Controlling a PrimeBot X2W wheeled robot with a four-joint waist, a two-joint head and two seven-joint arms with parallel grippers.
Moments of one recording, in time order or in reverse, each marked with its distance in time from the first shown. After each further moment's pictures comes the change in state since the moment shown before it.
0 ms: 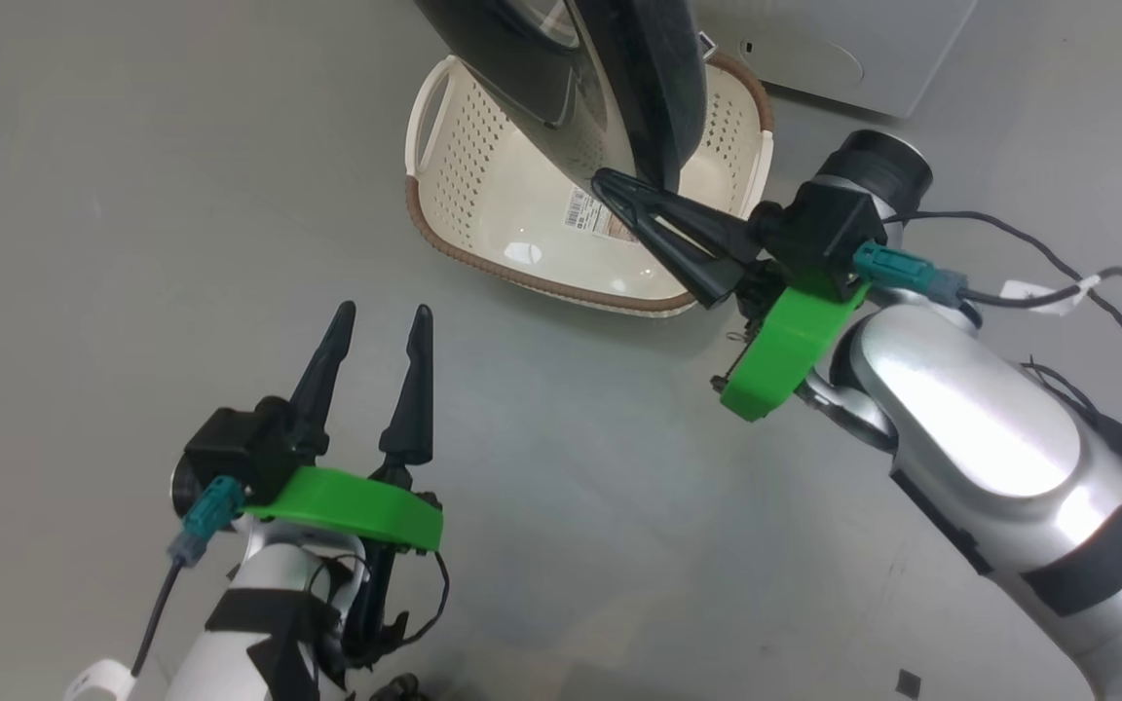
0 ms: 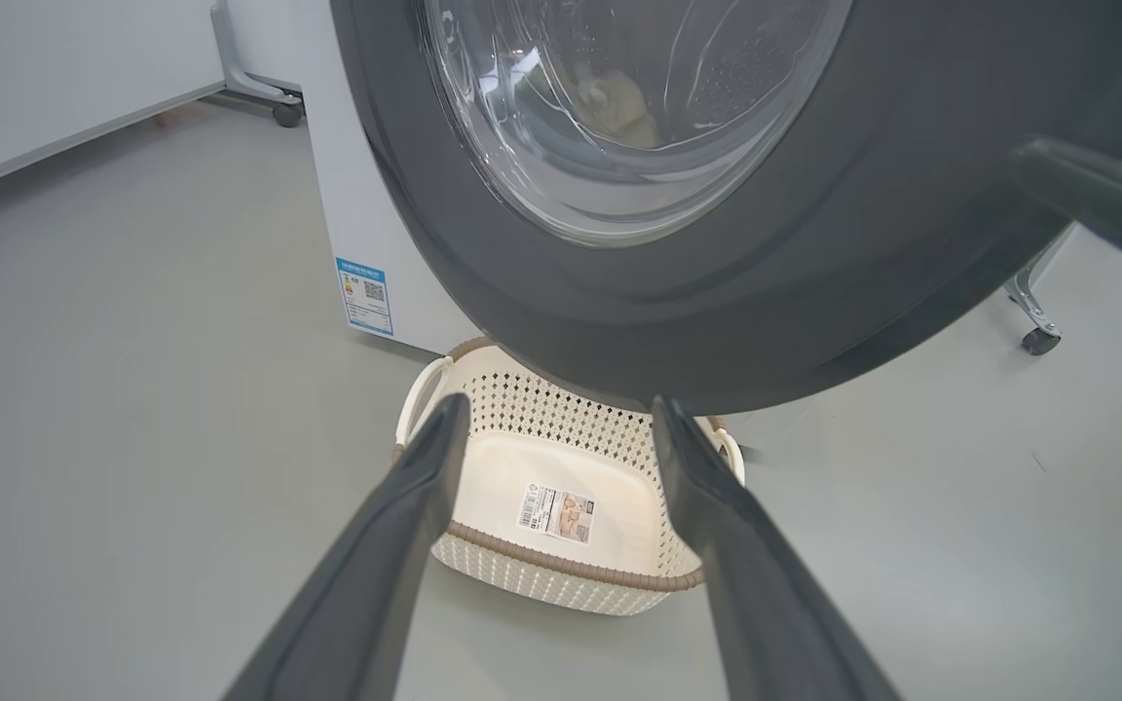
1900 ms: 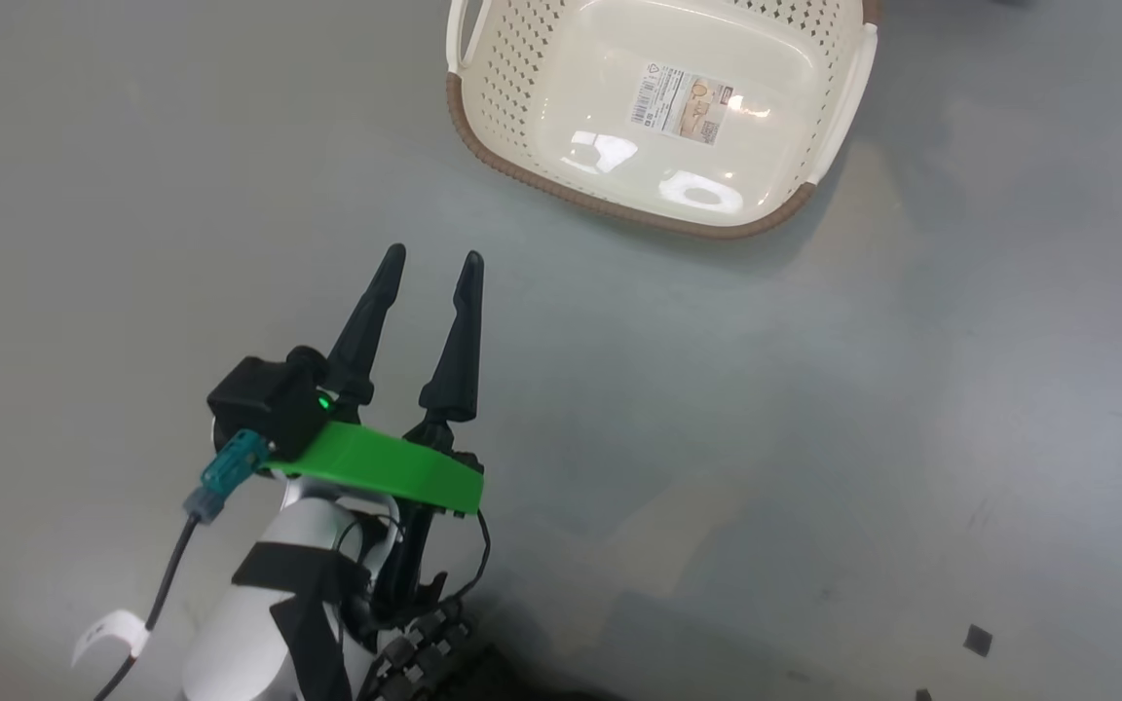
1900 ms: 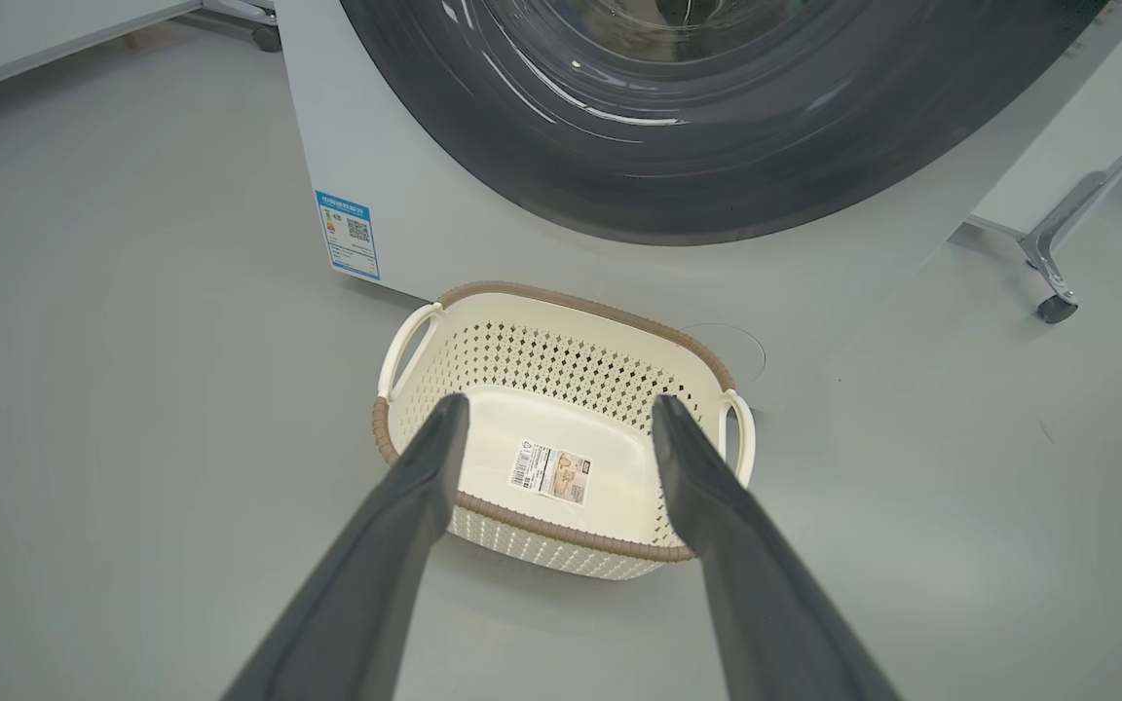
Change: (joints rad) left arm -0.086 -0.007 -0.085 -0.036 -0.097 0.000 0.000; right arm -0.477 -0.197 -0.218 0.273 -0.099 0.000 -0.001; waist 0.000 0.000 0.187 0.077
